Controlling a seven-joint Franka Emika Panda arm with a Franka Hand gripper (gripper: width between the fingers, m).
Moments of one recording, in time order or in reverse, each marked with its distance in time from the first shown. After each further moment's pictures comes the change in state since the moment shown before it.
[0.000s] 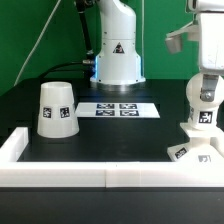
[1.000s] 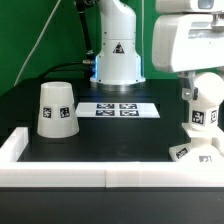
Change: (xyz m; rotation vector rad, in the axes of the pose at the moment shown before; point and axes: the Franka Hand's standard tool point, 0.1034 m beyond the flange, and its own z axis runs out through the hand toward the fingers) arm -0.002 0.002 0.001 0.009 0.039 0.733
